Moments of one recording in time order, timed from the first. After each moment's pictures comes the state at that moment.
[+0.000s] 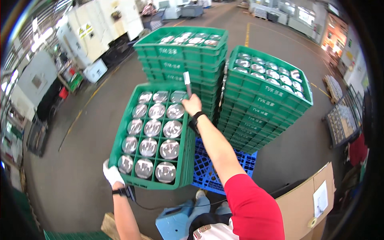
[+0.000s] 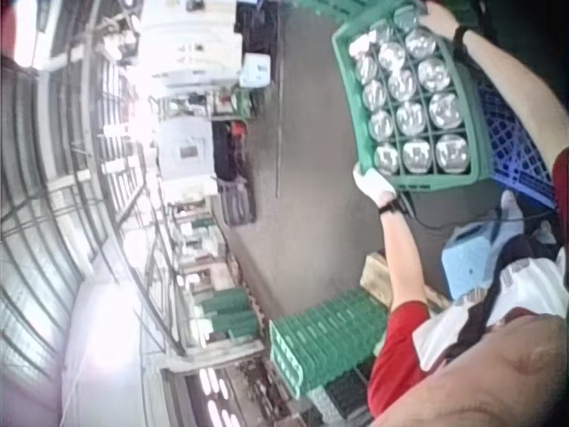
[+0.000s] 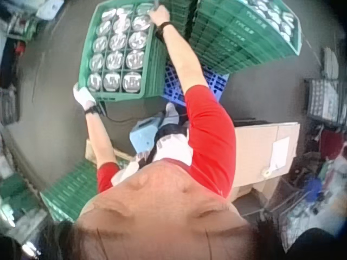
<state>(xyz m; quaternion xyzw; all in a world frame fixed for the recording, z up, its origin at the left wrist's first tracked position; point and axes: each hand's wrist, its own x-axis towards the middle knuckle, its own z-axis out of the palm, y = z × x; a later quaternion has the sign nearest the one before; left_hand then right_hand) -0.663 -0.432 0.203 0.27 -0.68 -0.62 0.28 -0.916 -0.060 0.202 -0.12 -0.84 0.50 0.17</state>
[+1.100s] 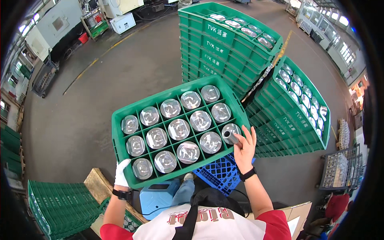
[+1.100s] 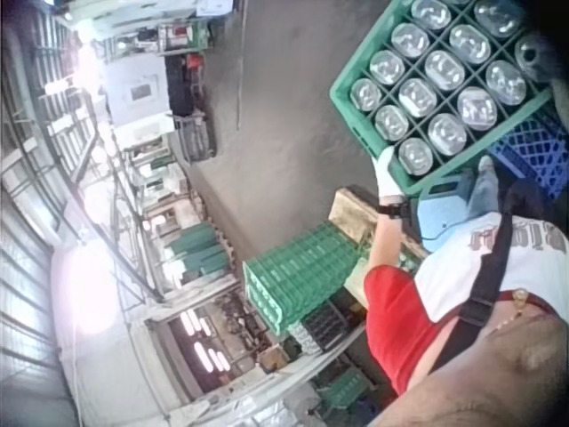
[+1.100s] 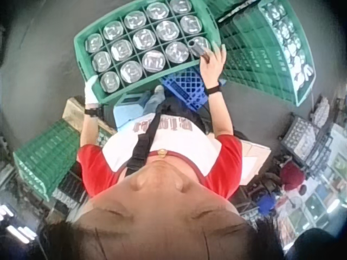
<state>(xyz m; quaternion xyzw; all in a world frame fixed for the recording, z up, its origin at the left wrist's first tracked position) -0.559 -0.384 0.232 0.32 -0.37 -0.87 0.03 -0.707 0.038 0.224 0.12 -0.90 0.33 0.25</state>
